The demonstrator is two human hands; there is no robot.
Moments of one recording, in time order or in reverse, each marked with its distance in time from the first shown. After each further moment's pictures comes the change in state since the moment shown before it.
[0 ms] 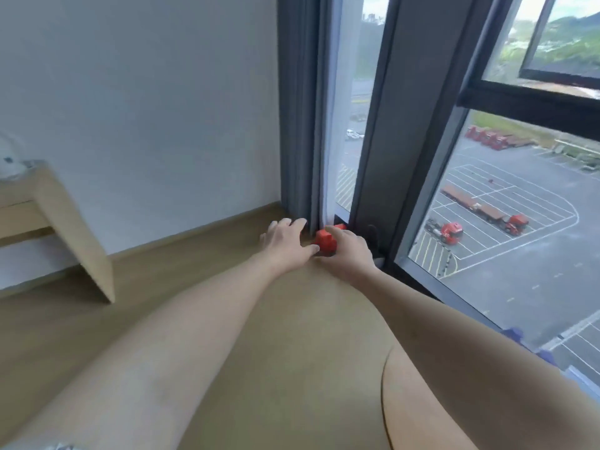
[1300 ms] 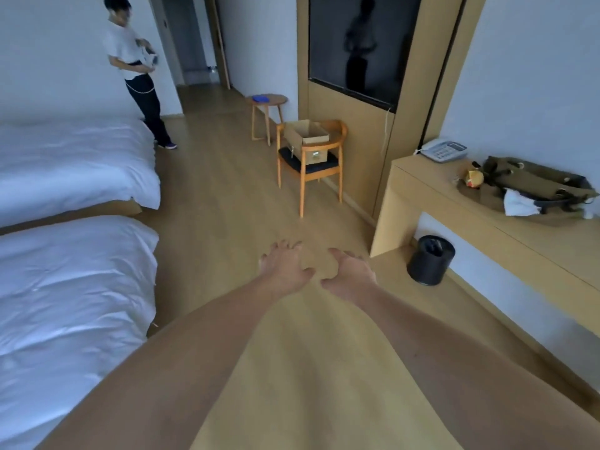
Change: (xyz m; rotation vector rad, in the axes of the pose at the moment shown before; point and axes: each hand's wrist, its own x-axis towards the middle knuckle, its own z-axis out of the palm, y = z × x) left_hand -0.533 -0.856 -0.371 0.043 0.529 -1.631; right_hand -0.233 -0.955 0.633 -0.202 -0.971 -1.390
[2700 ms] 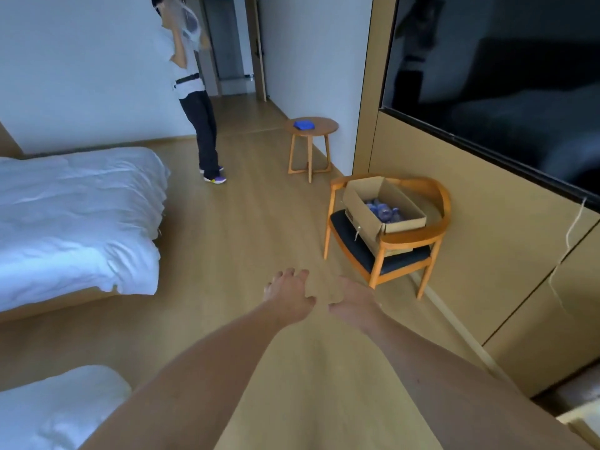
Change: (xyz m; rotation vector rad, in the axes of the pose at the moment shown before) left_hand 0.920 -0.318 -0.133 -0.002 -0.076 -0.102; right_hand 0.966 -0.275 0.002 0.096 -0.170 0.019
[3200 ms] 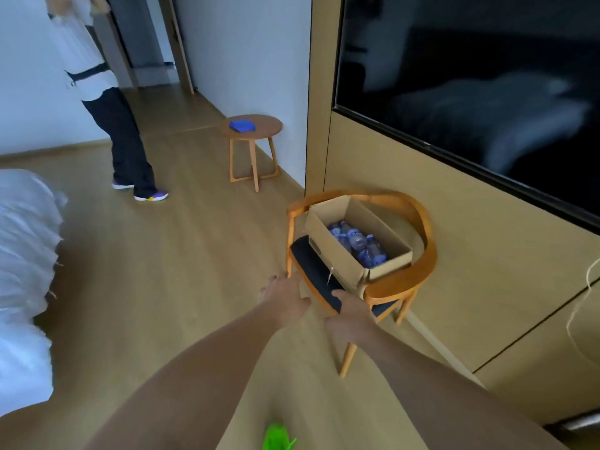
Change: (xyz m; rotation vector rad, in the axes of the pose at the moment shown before) left_hand 0.381 0.017 -0.025 -0.055 -0.112 0.171; right_hand 0.327 -0.002 -0.070 0.117 0.043 0.252
